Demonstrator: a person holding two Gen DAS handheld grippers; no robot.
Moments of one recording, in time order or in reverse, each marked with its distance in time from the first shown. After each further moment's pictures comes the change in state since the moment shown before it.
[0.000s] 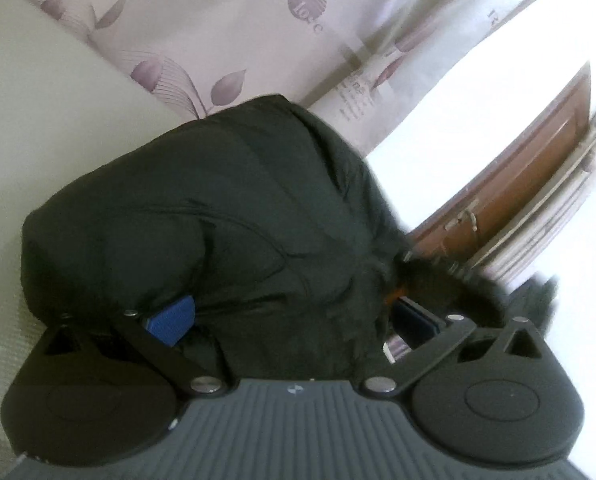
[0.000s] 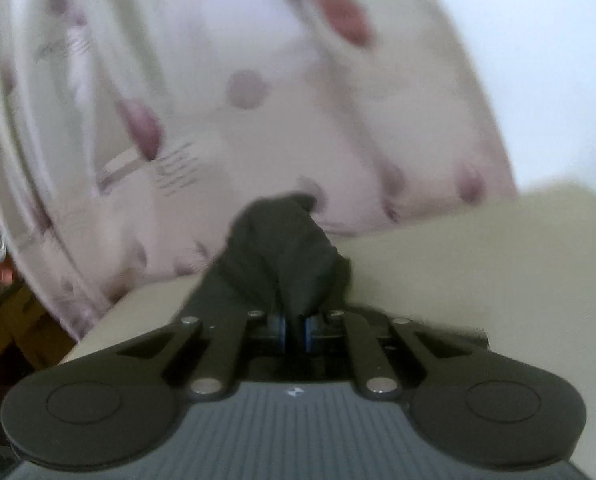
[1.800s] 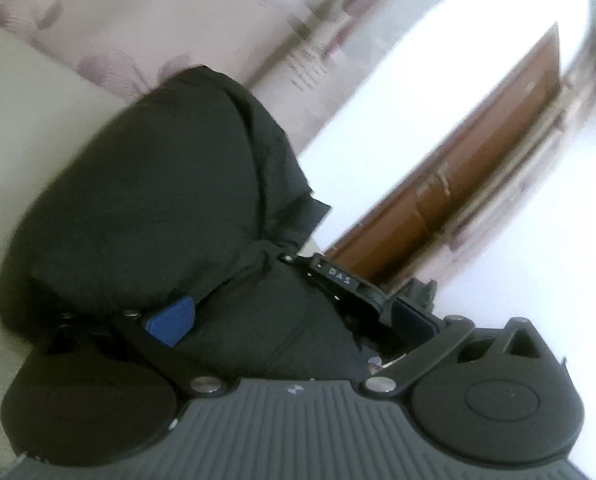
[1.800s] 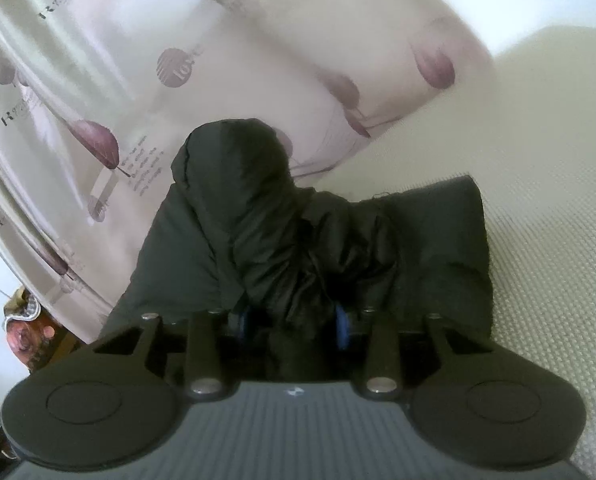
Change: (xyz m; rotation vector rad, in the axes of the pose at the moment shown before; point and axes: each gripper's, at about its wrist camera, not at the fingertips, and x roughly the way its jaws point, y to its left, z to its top) left arm 0.026 -0.038 0.000 0.103 0.079 -0.071; right arm 0.047 -0.084 -0.065 0.248 0.057 0.136
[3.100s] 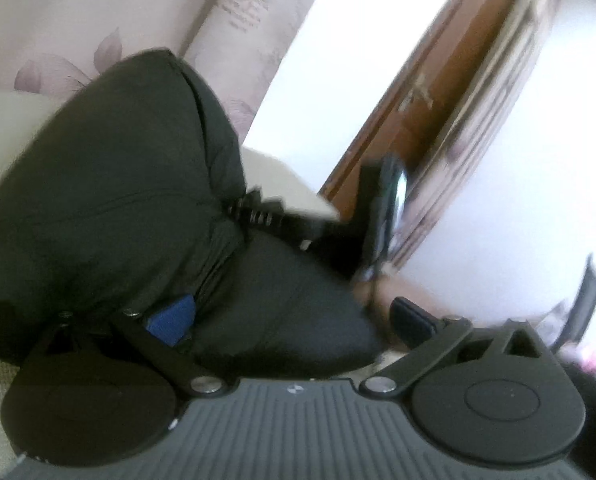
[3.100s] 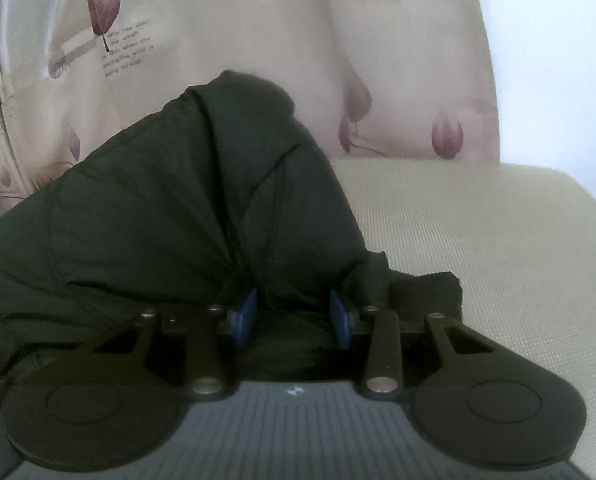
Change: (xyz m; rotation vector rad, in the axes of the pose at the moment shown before) left arm 0.037 -0.024 -0.026 0.217 0.120 0.004; right arm 0.042 0.047 0.007 -0.530 0.094 -0.319
